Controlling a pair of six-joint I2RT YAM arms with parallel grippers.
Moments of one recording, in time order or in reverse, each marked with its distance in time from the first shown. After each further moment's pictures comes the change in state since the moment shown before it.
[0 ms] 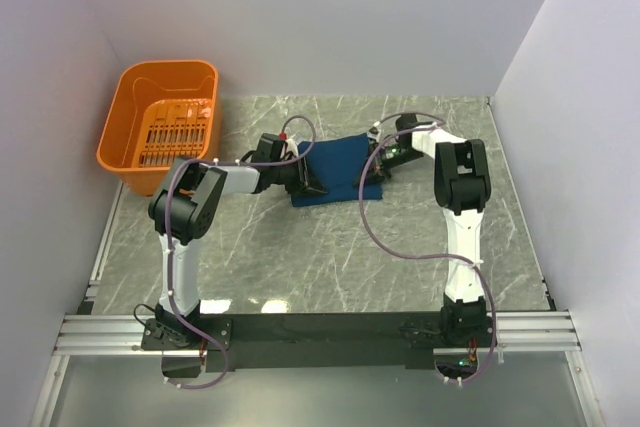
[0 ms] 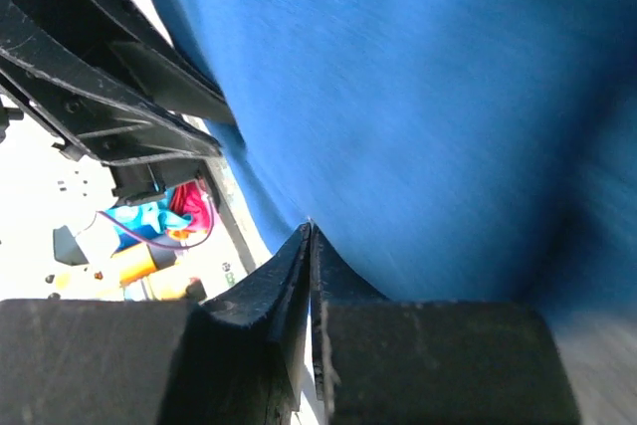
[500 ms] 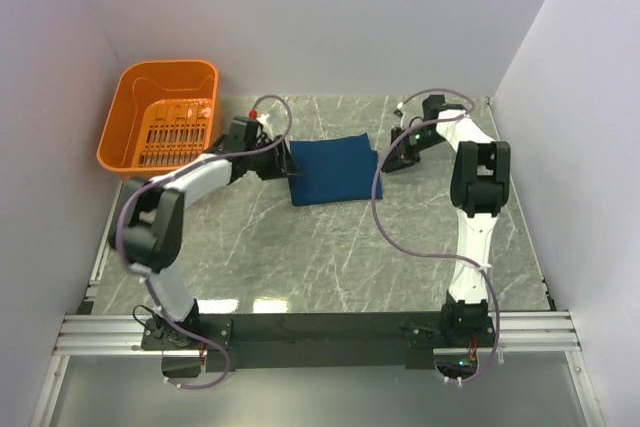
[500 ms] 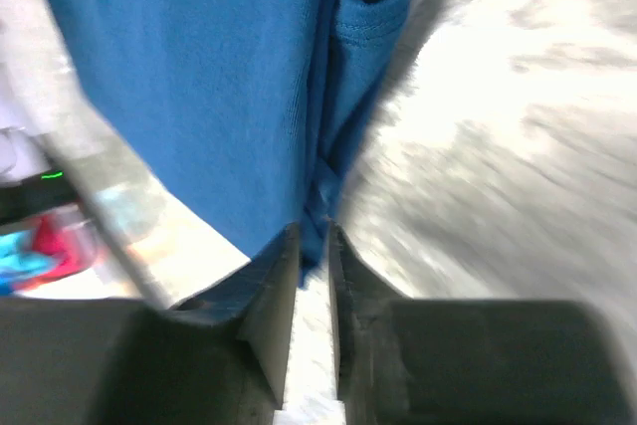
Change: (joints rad) left arm 0.077 -0.246 -0.007 -0.284 -0.191 0.185; right arm -0.111 -0.056 0.116 -0.164 0.226 -0.208
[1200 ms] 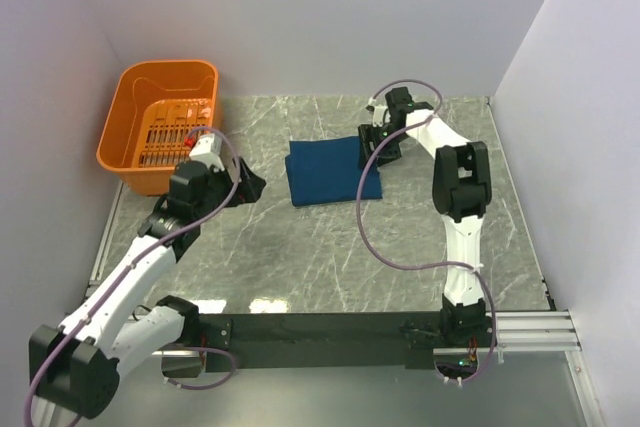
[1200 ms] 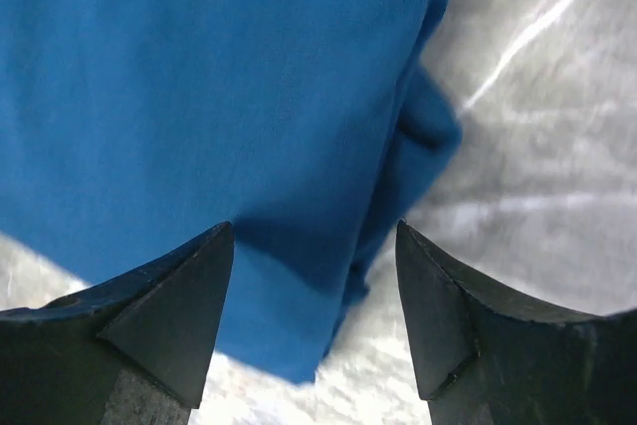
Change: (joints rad) left arm 0.009 -0.868 -0.449 -0.043 -0.383 0.064; right arm 0.170 -0.082 -0.021 0.180 0.406 0.115
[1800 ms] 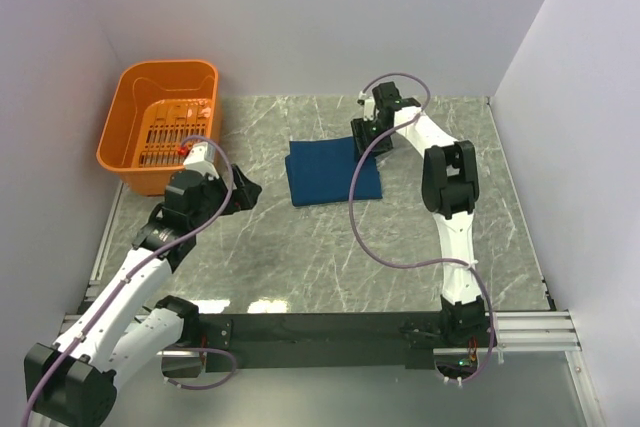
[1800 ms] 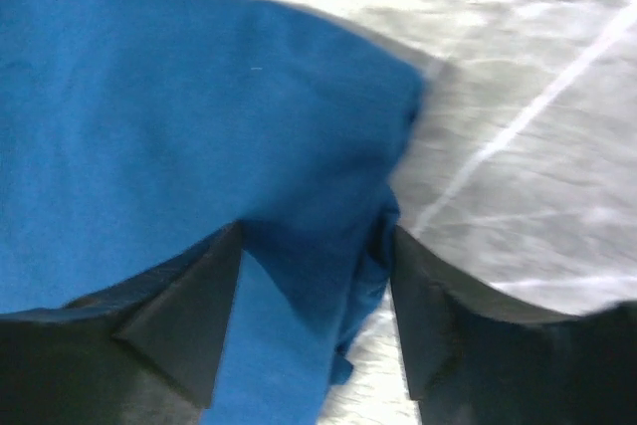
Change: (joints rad) left arm 0.001 -0.122 -0.069 -0.058 -0.032 -0.035; right arm 0.059 0.119 0.178 0.012 0.150 0.030
